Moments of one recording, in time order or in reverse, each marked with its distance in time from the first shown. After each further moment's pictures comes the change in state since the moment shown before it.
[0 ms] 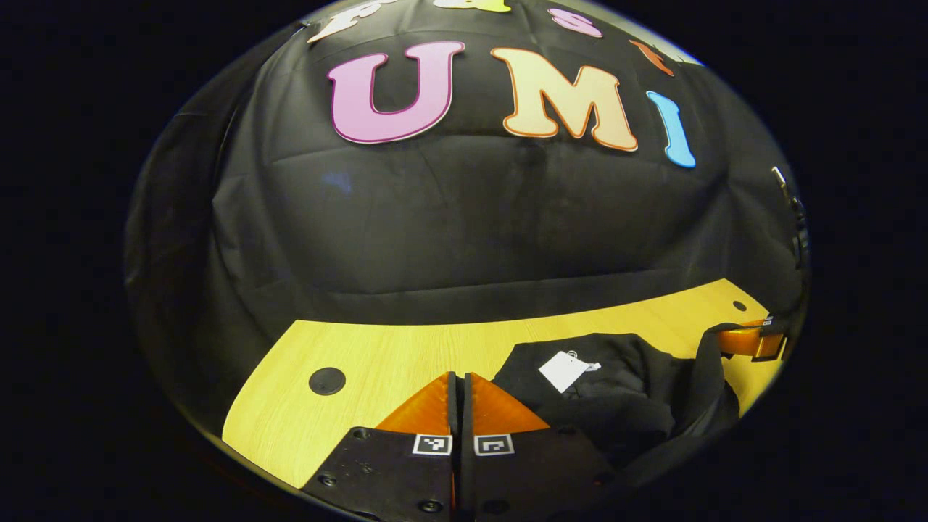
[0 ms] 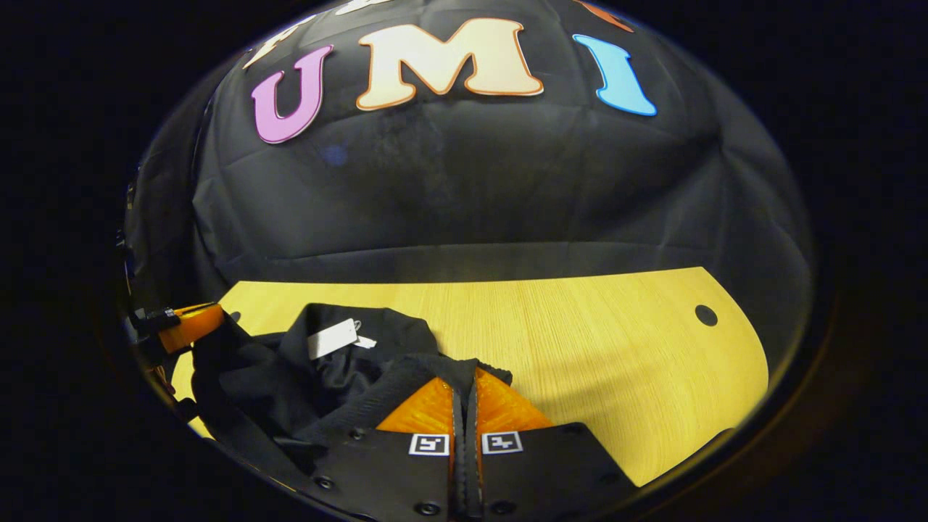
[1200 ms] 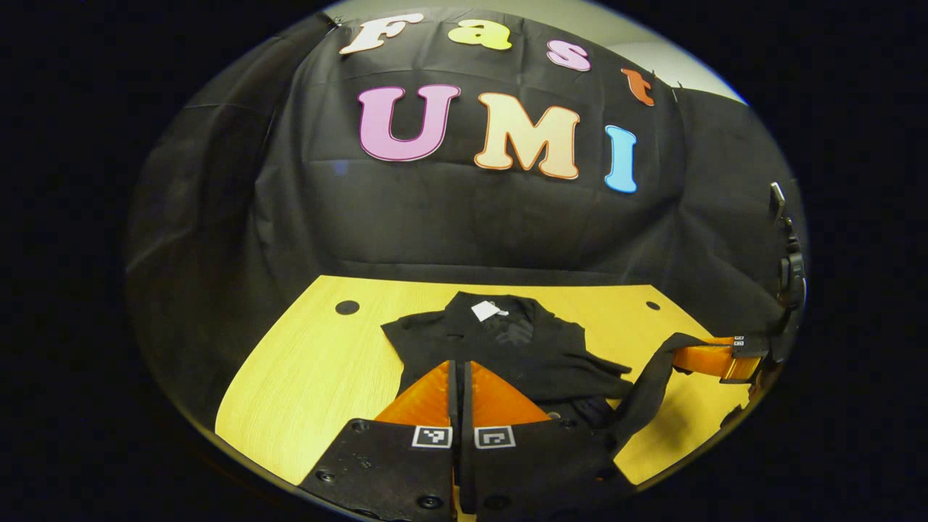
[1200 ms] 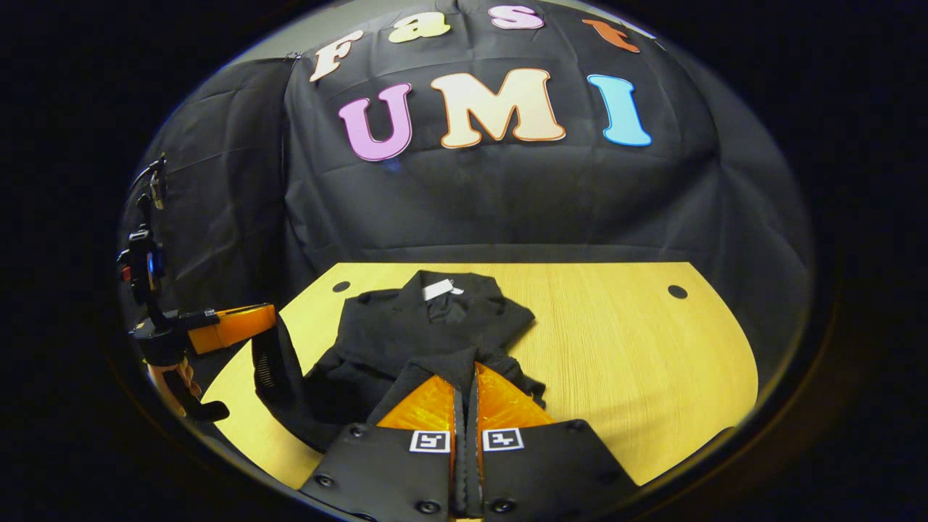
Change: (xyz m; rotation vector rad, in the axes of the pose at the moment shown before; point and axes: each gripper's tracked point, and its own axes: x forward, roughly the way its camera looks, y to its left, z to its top) left arm -0.229 -0.048 -0.003 -0.122 -0.004 -0.076; right arm -0.228 0.026 -0.070 -0.065 -0.084 0.189
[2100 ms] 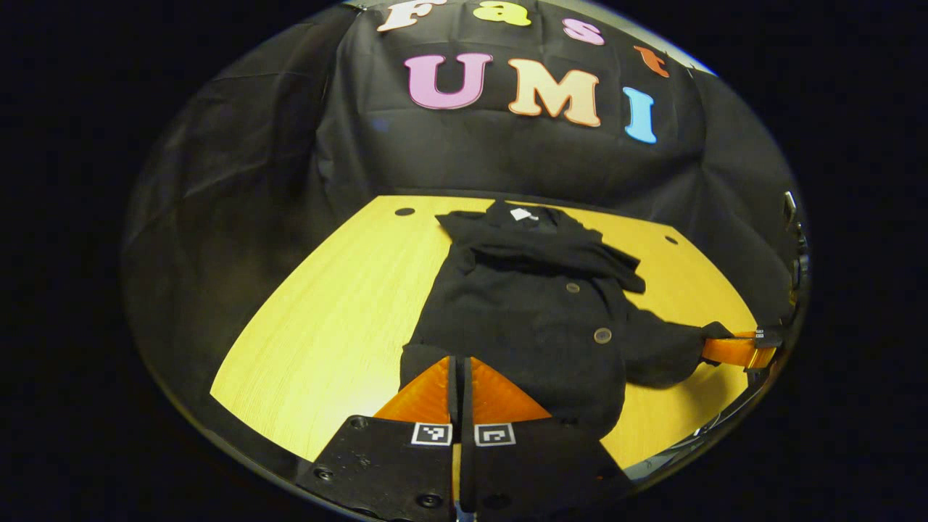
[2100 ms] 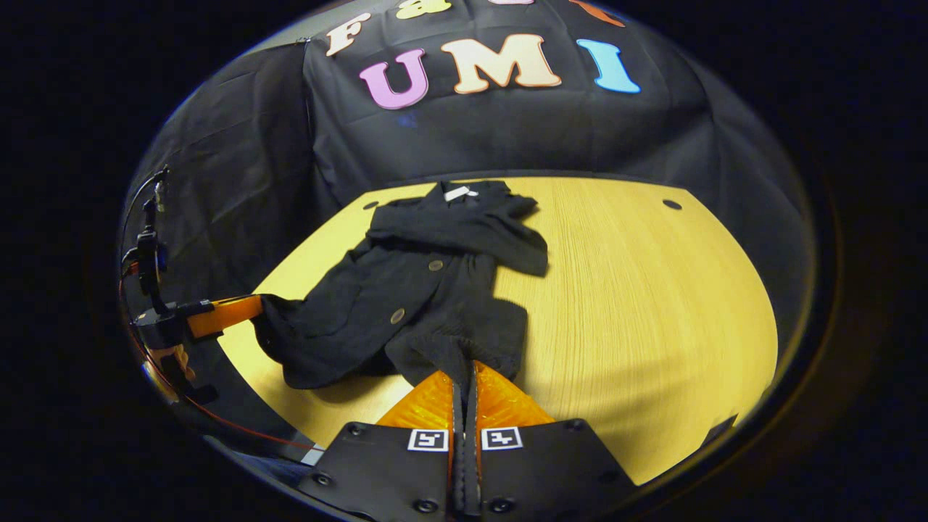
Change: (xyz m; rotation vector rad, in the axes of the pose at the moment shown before) left arm -0.156 0.005 -0.138 -0.041 0.182 0.171; right arm -0.092 -0.009 -0.169 -0.020 0.200 0.116
